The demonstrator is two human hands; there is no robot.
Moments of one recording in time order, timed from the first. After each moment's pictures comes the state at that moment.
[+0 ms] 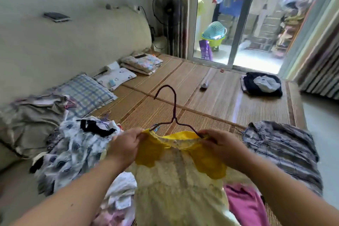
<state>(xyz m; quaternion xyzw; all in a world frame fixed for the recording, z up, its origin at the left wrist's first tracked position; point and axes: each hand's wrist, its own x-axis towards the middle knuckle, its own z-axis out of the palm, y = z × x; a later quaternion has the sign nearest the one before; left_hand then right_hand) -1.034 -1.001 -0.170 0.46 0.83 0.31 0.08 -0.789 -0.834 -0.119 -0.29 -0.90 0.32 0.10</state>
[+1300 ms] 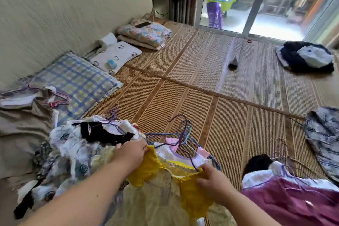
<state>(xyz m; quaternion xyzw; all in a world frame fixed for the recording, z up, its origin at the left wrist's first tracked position) -1.365 -0.943 -0.363 0.48 0.85 -0.03 0.20 -1.113 -0.850 -0.387 -0.51 -0.73 0.46 -0.11</state>
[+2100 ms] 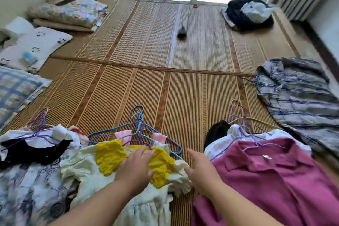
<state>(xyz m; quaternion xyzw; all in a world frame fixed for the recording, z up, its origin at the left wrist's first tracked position) -1.215 -0.866 -0.478 0.60 0.75 -0.07 0.26 -1.015 -0.807 -0.479 -0.58 -0.70 0.42 -0.01</state>
